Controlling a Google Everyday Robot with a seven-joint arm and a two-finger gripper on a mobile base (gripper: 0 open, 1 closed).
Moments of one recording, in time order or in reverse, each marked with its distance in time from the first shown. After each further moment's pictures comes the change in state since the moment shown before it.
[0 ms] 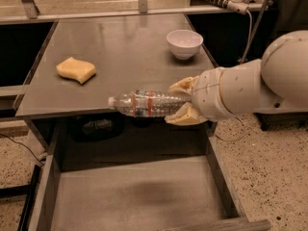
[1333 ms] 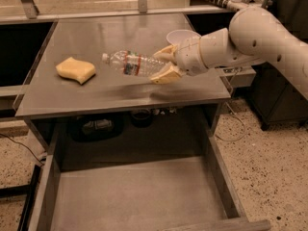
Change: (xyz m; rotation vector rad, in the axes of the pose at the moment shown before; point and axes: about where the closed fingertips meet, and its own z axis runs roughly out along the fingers) arm 0.007 -0.121 0.101 -0.089 -0.302 0.095
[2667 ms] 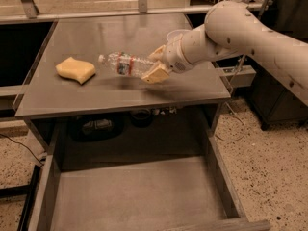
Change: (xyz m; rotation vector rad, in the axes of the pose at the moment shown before) arm 0.008 -0.012 0.032 0.026 0.166 0.134
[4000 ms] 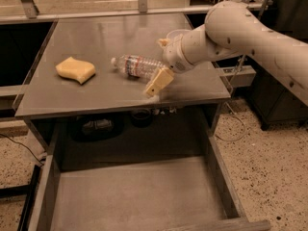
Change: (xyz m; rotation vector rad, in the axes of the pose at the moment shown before) arm 0.000 0.000 0.000 0.000 0.000 0.000
